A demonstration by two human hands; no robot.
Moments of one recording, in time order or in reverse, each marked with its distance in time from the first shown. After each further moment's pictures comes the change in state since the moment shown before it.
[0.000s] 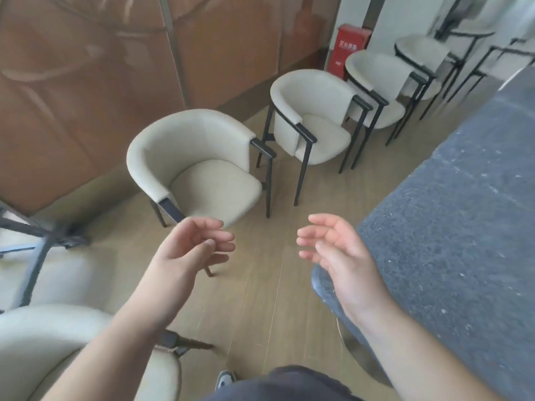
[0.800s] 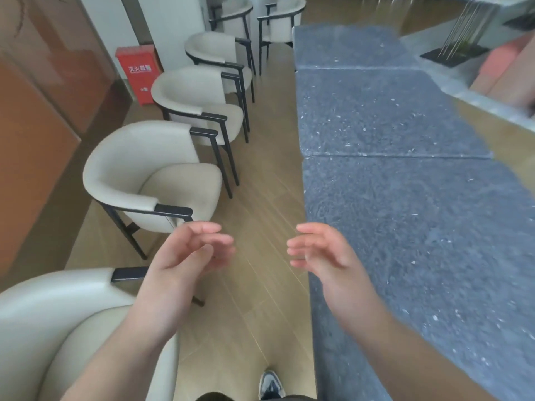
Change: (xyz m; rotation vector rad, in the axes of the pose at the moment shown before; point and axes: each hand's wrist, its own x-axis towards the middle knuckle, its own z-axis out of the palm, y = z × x) left_hand 0.438 0.031 0.222 0.028 -0.780 -0.005; right_hand 0.274 -0.034 -0.122 0.002 0.731 -0.033
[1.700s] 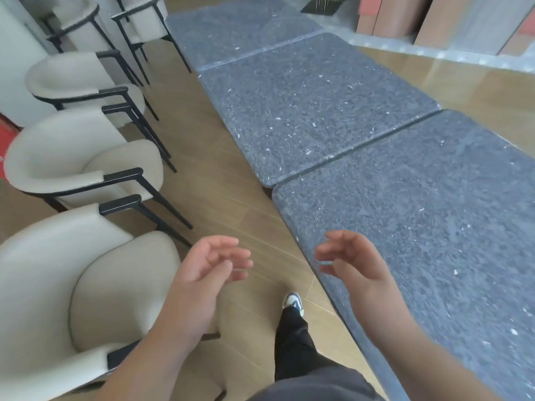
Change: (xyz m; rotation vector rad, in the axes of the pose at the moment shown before) left_hand 0.383 -0.053 0.012 0.090 -0.478 -0.167; right_hand 0.263 0.035 0.016 0.146 0.595 0.060
